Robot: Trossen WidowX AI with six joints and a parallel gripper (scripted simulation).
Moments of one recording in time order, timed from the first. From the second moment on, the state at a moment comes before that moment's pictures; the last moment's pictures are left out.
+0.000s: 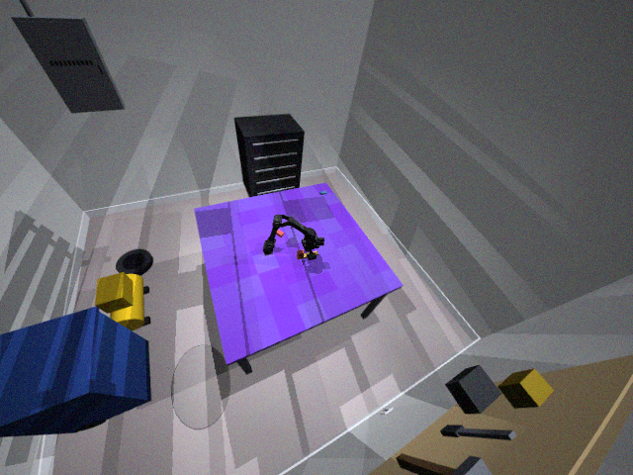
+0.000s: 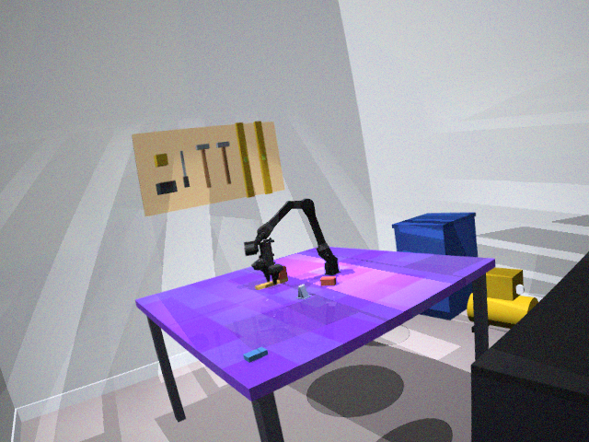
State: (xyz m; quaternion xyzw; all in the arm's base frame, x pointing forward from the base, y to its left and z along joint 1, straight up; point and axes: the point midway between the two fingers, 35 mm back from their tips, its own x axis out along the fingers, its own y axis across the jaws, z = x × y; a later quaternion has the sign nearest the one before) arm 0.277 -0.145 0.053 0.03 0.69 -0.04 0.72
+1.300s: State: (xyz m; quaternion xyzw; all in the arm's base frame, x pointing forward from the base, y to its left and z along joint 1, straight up) arm 0.277 -0.145 0.069 0.03 0.70 -0.03 0.71
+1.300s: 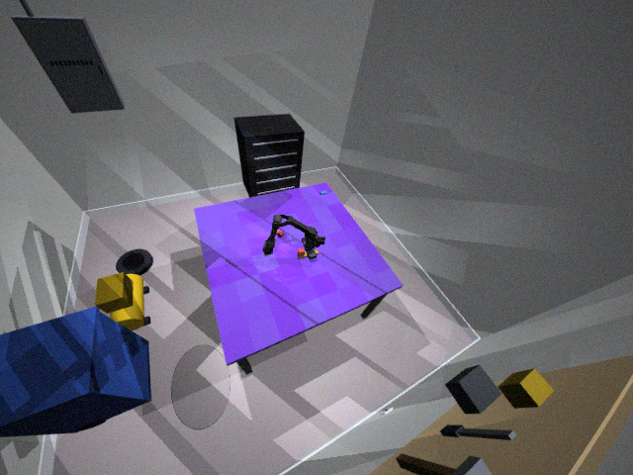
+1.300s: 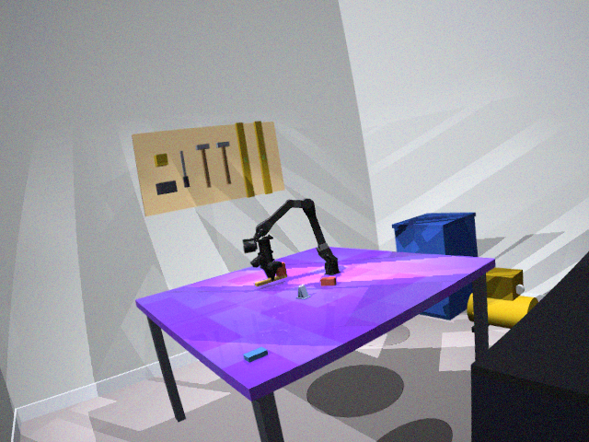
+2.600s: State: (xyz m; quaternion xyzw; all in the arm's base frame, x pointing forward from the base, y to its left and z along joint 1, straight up) arm 0.285 -0.129 0.153 0.06 0.69 -0.07 0.72
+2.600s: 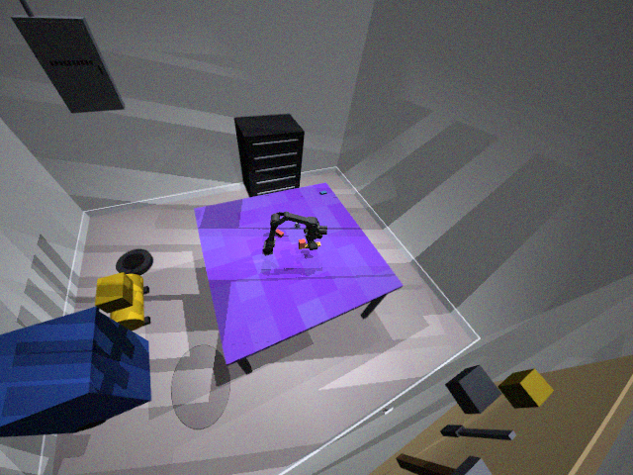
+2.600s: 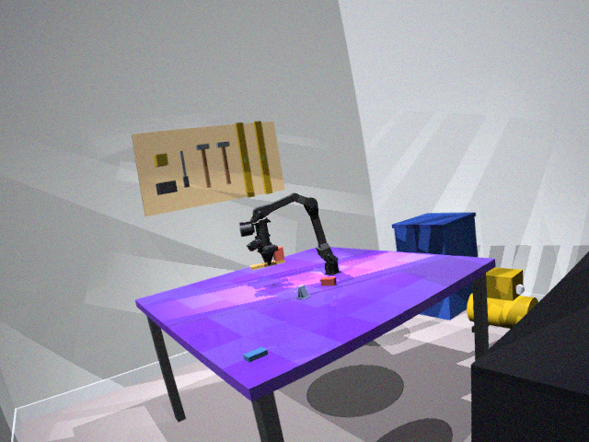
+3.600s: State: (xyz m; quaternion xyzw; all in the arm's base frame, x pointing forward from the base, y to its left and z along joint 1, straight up) arm 0.334 -0.037 0.156 0.22 0.66 -0.21 0.69
